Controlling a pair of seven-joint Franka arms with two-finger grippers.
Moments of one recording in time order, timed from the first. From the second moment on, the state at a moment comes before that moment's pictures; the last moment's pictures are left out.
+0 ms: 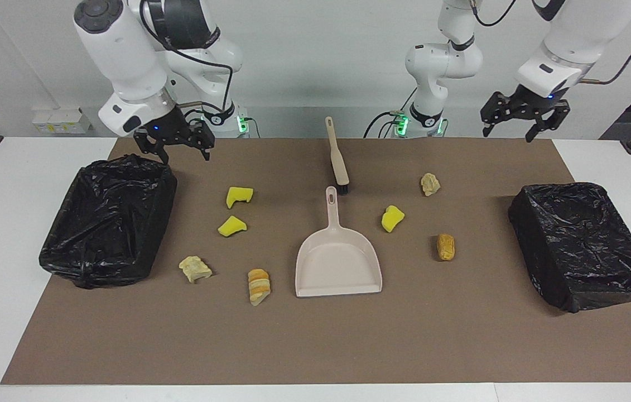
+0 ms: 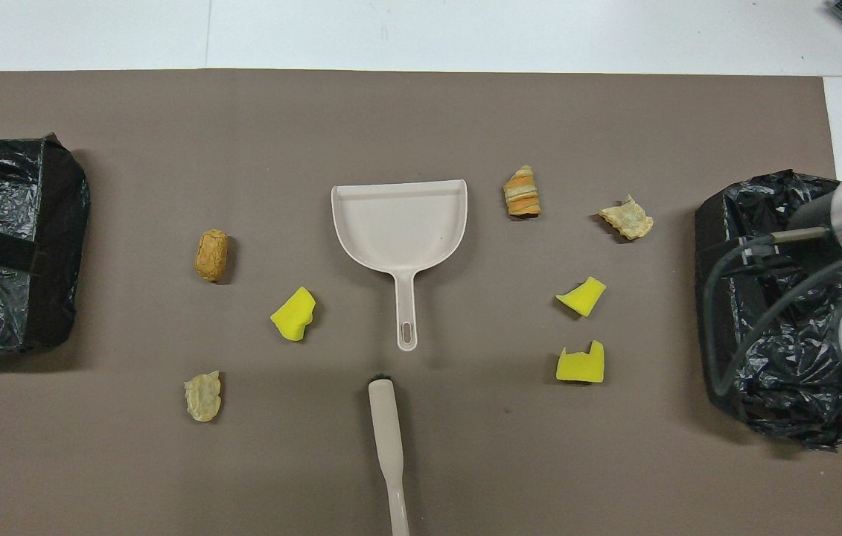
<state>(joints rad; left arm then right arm) -0.16 -0.09 -0.02 -1.63 -0.03 1.46 0.05 0.06 0.06 0.08 -1.63 0.08 1.62 0.12</state>
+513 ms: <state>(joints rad) -0.53 -0.33 -0.04 -2.13 -0.07 1.72 -0.39 0.25 0.27 0.08 -1.63 0.11 1.85 0.40</state>
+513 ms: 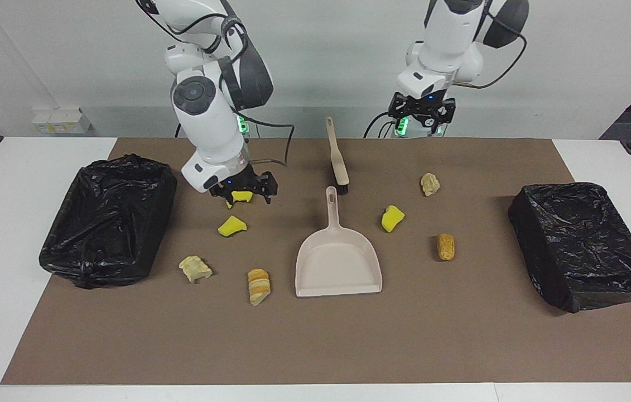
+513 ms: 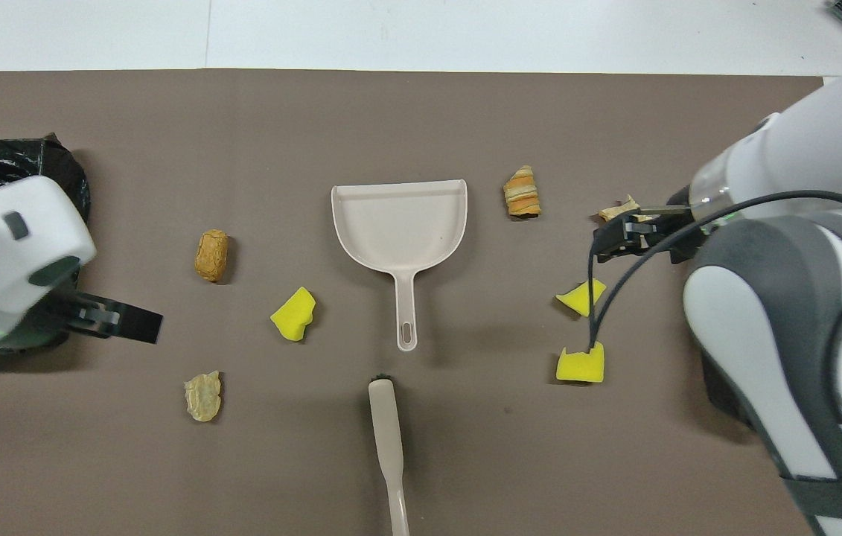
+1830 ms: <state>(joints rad) -1.03 -0.18 -0.04 -2.52 -0.10 2.32 -0.93 0.57 0.51 0.08 -1.55 -0.01 2.02 0.72</state>
